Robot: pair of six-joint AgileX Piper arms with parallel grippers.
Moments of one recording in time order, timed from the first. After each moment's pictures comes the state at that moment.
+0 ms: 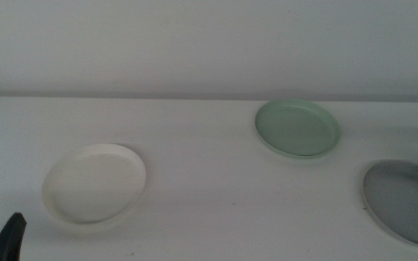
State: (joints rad) left arm -0.04 0.01 0.00 0.05 0.21 -0.10; right arm -0.35 1.95 -1.13 -0.04 0.79 -0.26
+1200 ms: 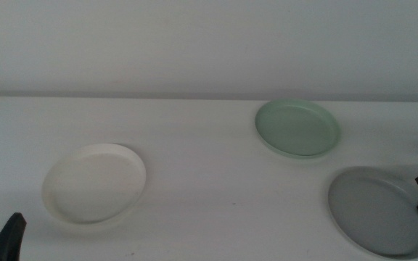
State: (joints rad) left arm -0.04 0.01 0.00 0.05 0.21 -0.10; right arm -0.41 1.93 -1.09 0.37 0.94 -0.66
